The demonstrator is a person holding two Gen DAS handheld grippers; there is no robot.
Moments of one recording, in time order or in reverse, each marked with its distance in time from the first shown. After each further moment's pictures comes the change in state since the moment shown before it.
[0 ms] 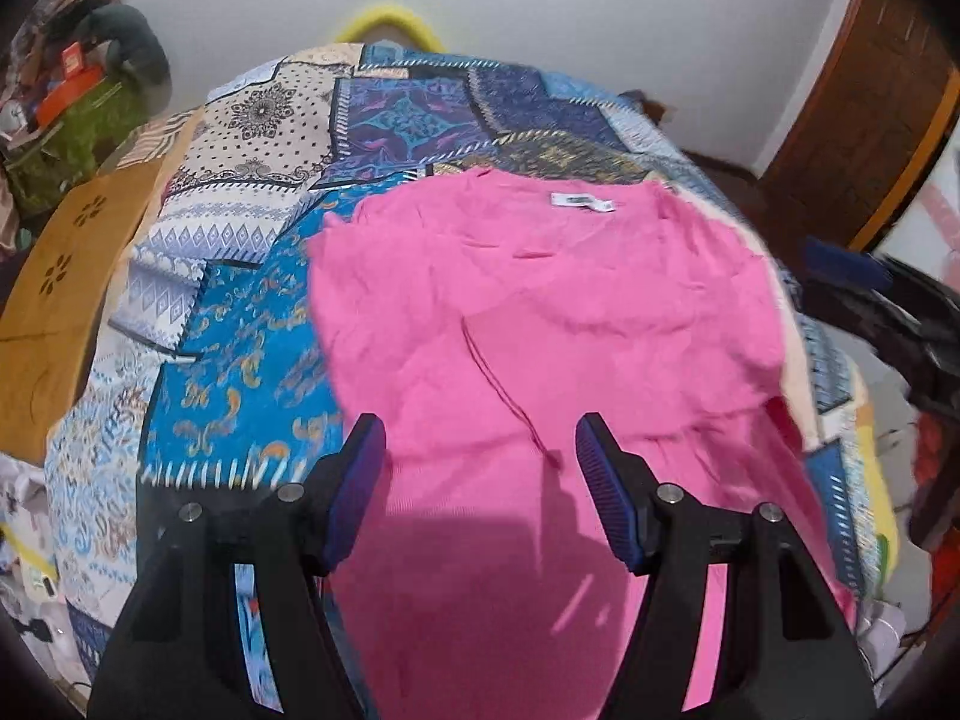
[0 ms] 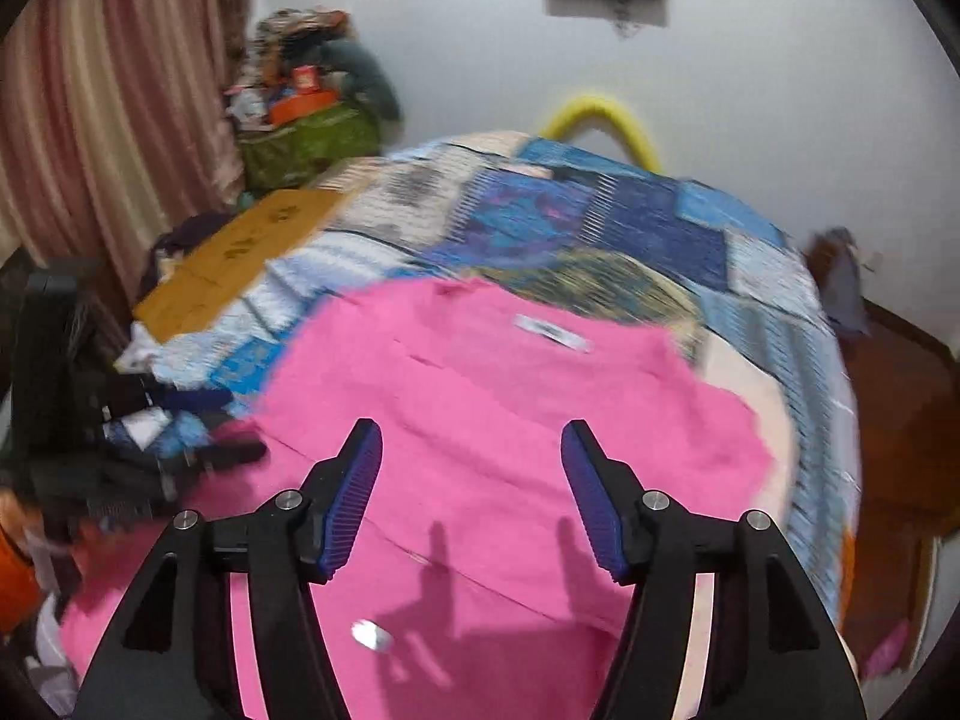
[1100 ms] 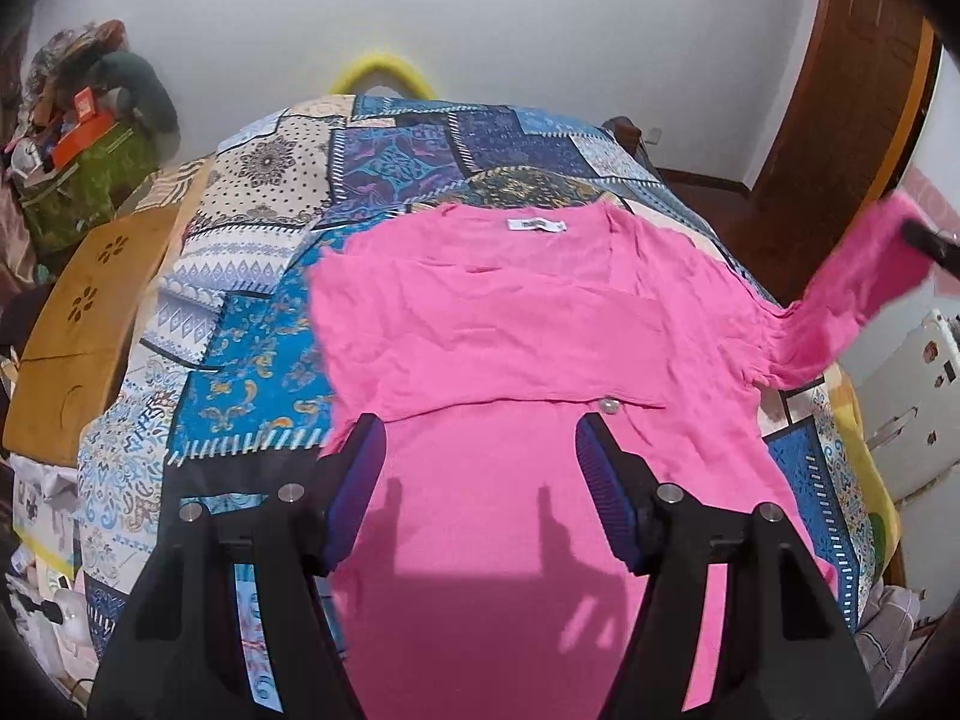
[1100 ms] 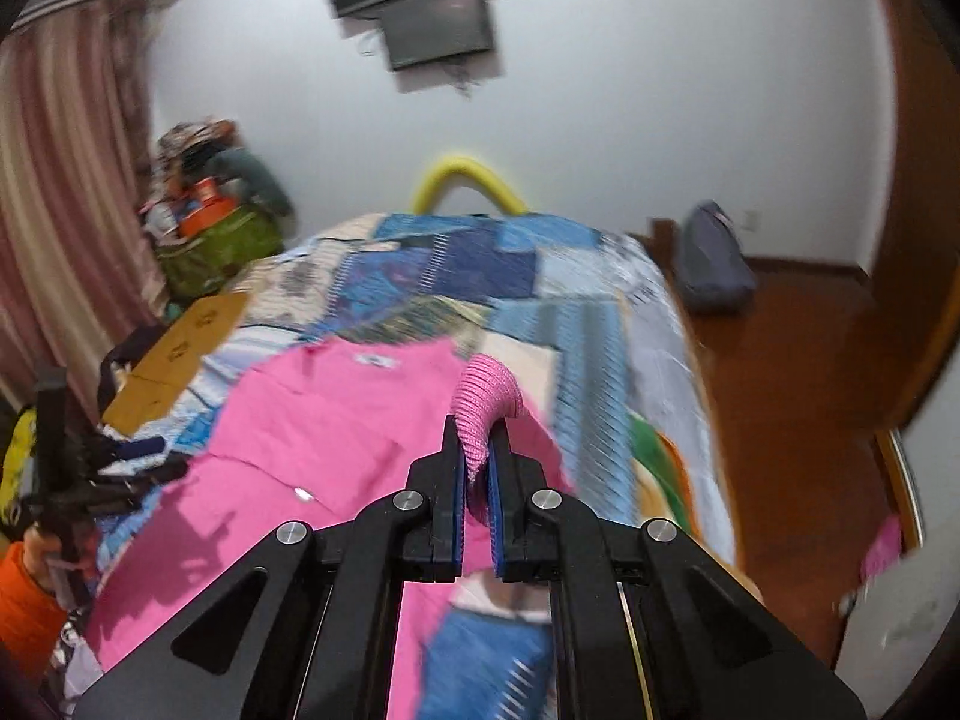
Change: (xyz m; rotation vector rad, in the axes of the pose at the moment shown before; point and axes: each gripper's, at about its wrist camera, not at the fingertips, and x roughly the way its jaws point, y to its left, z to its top) left arm -0.062 -0.028 -0.037 0.043 -0.117 0.007; right arm -0.139 -0.081 -0.032 0.206 -0.170 -0.122
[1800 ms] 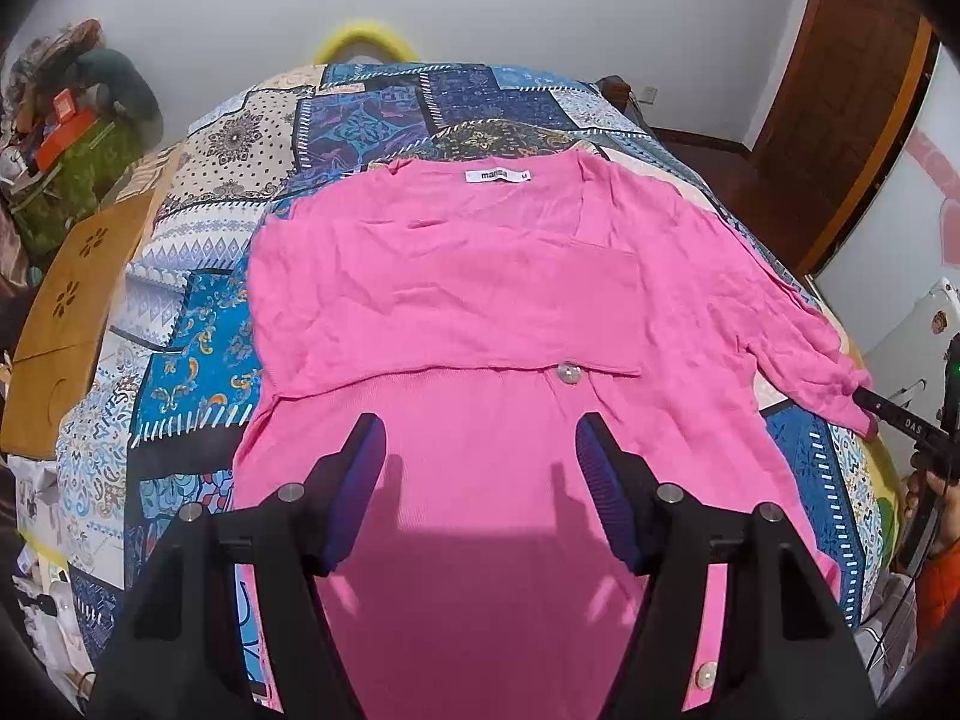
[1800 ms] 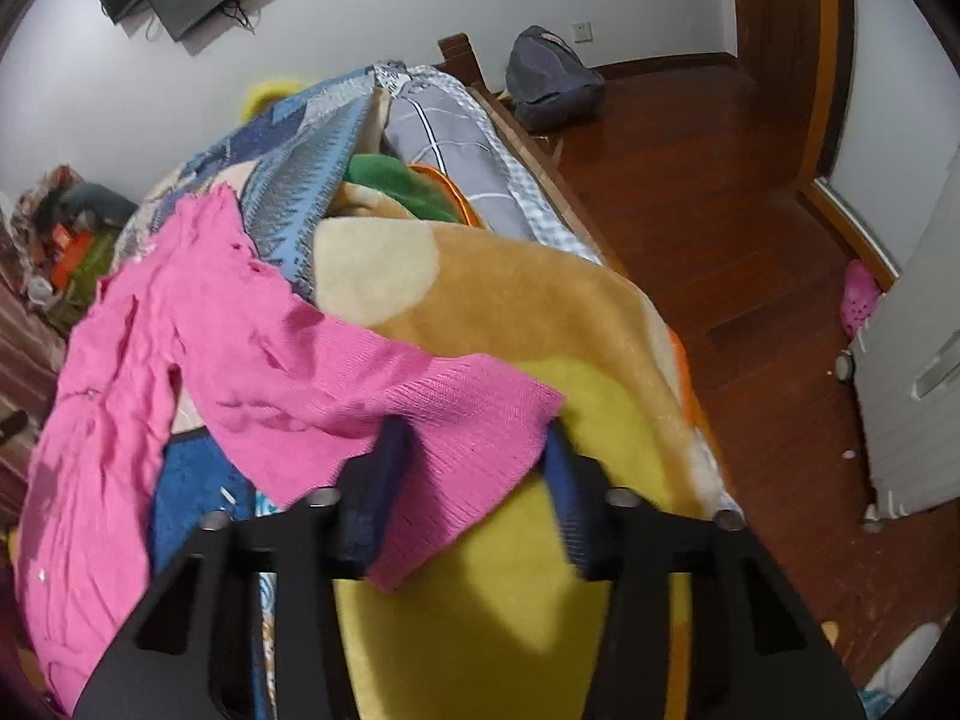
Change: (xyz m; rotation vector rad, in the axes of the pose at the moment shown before) left arm 0.031 -0.044 -0.006 0.047 0.091 0.017; right arm 0.033 -0.156 -0.178 0.418 0.221 -0.181
